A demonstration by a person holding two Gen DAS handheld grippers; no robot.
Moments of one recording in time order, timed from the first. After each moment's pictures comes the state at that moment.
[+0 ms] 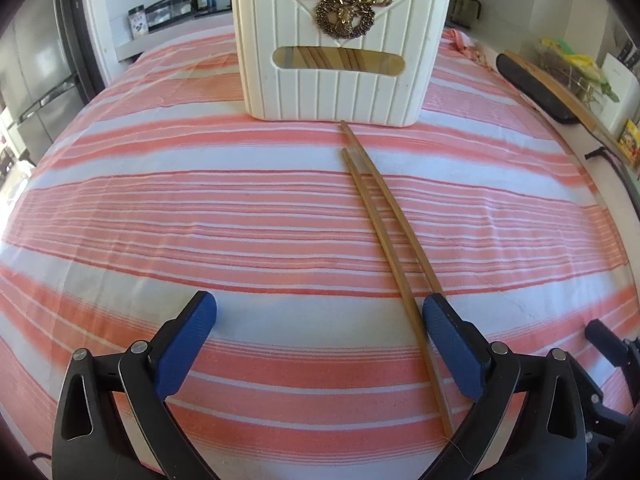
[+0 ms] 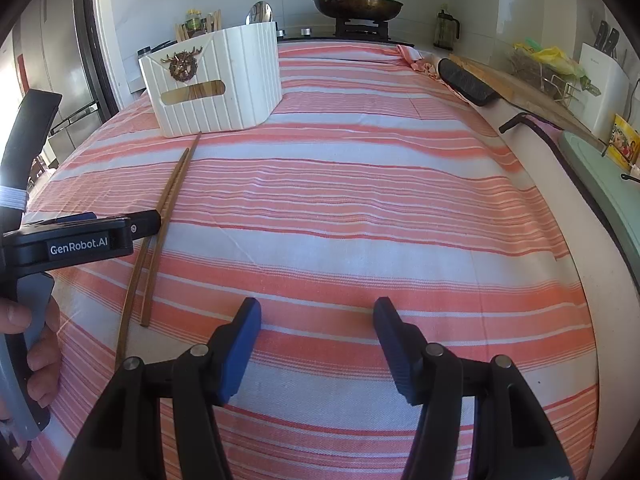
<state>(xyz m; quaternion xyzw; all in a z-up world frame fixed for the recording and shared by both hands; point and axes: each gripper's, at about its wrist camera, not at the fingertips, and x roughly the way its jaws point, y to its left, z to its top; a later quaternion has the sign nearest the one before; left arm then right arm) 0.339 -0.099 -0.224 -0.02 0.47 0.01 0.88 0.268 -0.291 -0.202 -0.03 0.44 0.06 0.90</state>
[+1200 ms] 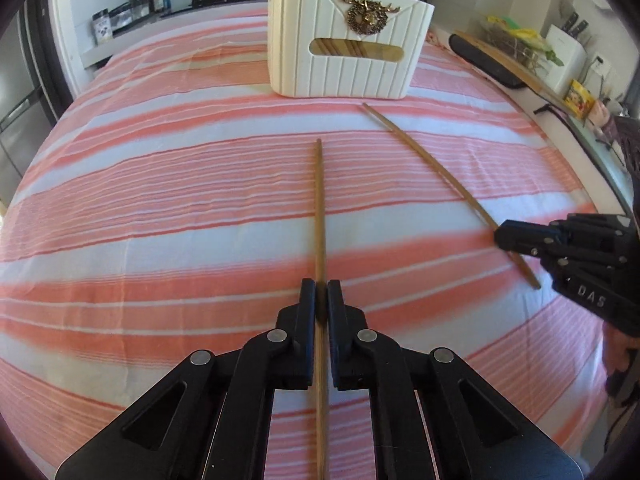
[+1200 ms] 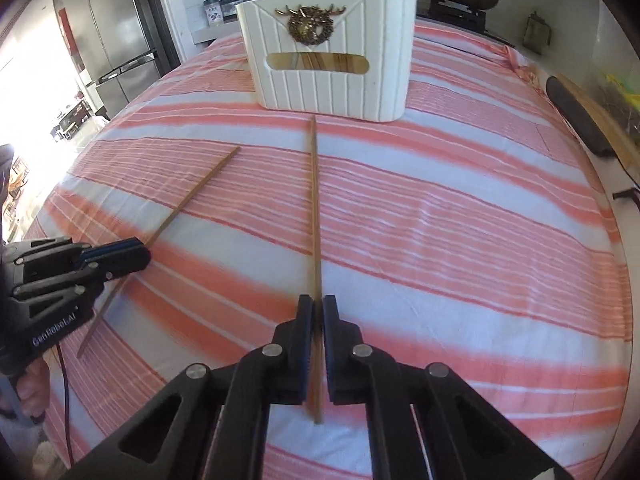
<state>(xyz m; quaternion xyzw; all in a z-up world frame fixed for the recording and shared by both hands) 0.292 -0.020 -0.210 0.01 0.48 -0.11 0.87 0.302 -0.199 -0.195 -0.07 0.50 0.16 0.85</state>
